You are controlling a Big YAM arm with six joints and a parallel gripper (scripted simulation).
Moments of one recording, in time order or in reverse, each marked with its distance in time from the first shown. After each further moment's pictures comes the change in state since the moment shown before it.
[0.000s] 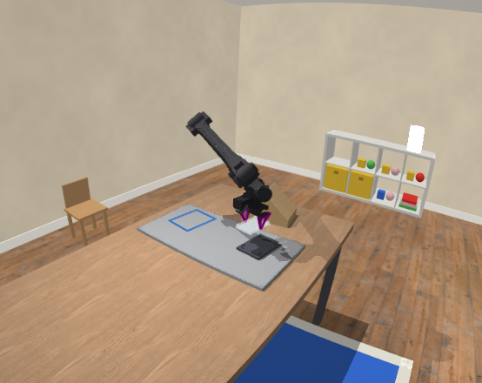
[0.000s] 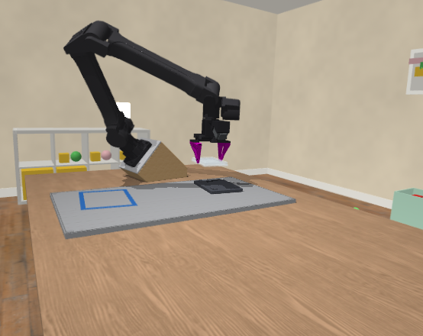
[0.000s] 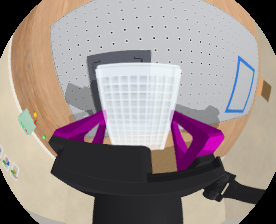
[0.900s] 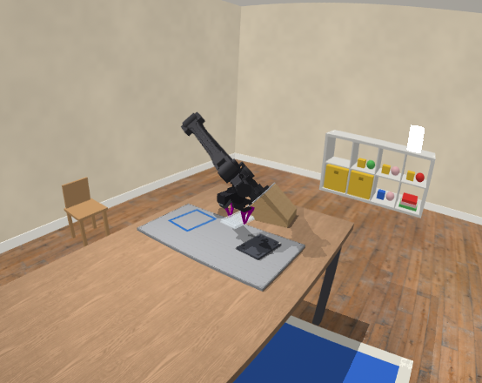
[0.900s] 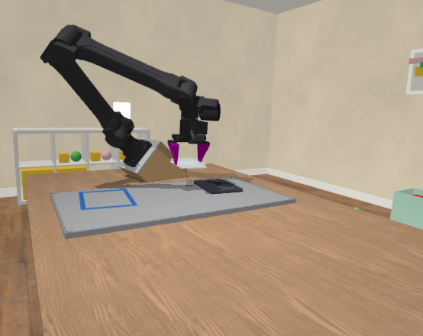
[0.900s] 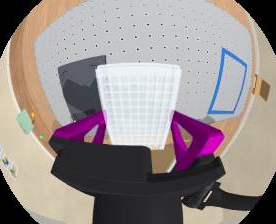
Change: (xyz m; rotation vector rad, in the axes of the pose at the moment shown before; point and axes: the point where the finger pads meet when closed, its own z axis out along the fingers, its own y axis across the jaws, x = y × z) arm -0.007 -0.082 0.002 0.010 0.008 -0.005
